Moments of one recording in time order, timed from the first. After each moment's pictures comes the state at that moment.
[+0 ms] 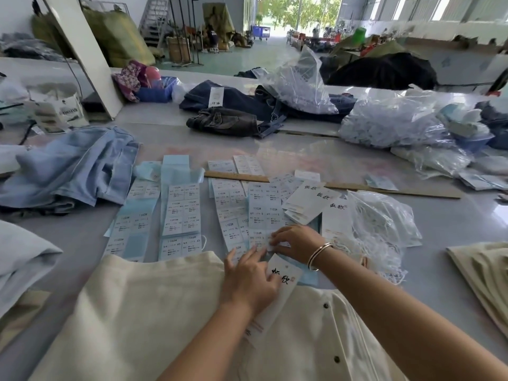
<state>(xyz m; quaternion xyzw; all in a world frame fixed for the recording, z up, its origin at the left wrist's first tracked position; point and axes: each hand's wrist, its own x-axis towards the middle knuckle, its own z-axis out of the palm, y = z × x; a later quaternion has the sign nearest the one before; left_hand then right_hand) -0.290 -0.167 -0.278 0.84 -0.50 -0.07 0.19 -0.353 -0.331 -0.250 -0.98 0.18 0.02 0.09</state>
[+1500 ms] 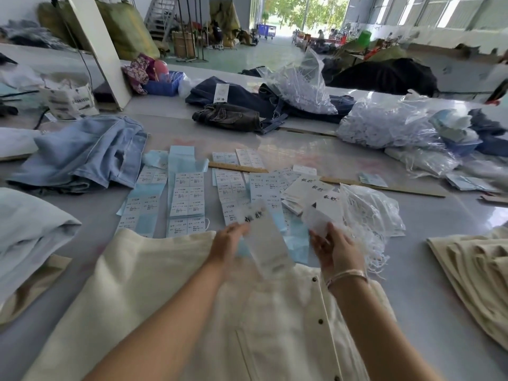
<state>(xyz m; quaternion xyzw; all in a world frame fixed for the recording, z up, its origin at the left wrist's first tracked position) -0.270 -0.139 -0.246 0.66 -0.19 -0.36 0.63 -0.435 -0.244 -0.208 -0.25 0.37 -0.47 0.76</state>
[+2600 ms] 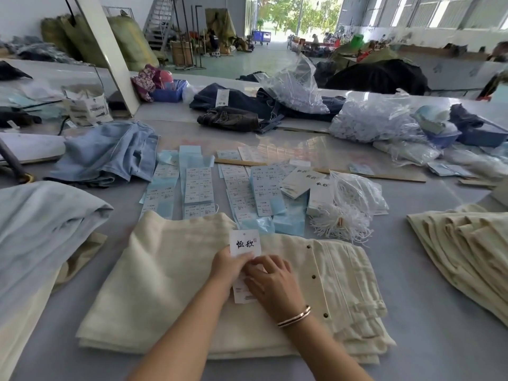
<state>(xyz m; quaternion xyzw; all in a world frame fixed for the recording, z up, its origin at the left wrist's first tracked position) -0.327 -0.061 -0.262 0.71 -0.14 -0.34 0.59 -0.450 -0.110 -0.273 -0.94 0.19 -0.29 0.04</state>
